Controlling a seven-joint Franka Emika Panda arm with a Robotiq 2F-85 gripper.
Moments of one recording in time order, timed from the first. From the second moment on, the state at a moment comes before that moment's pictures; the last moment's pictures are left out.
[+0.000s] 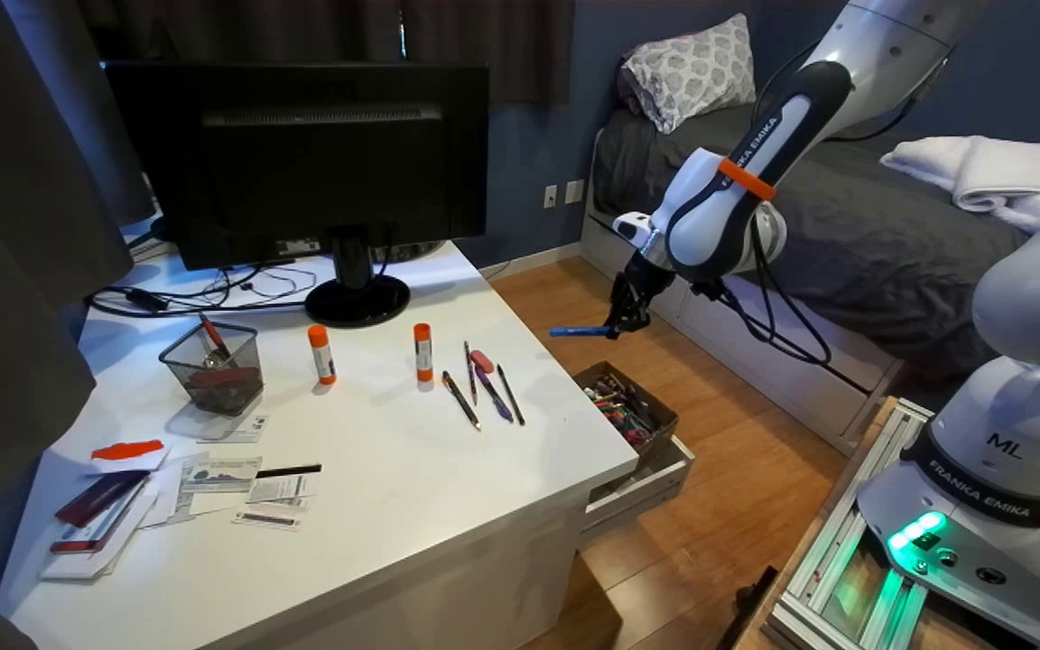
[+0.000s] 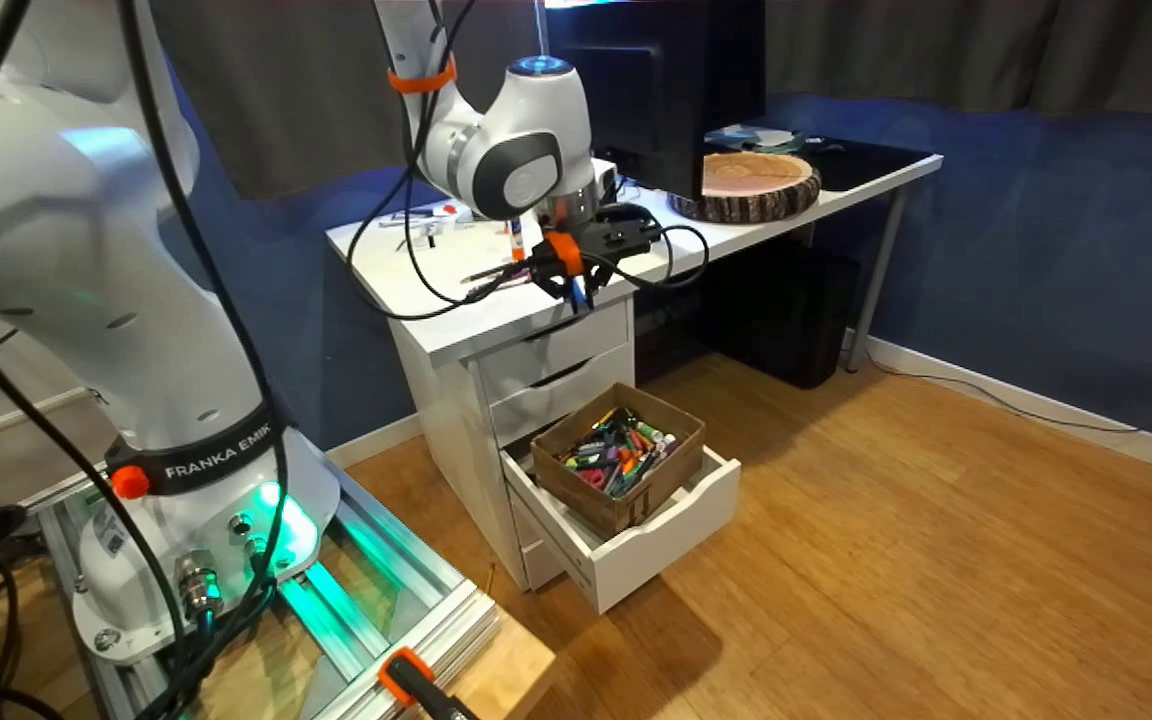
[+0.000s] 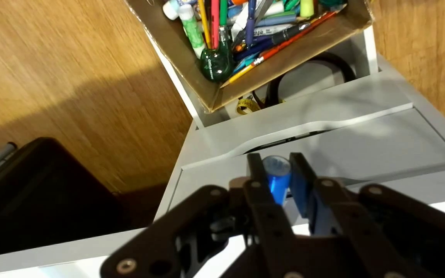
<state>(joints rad) -0.61 0.34 0.53 -2.60 -0.01 3.15 -1.05</state>
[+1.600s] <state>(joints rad) -0.03 0.32 0.22 -2.47 -0.02 3.06 -0.31</state>
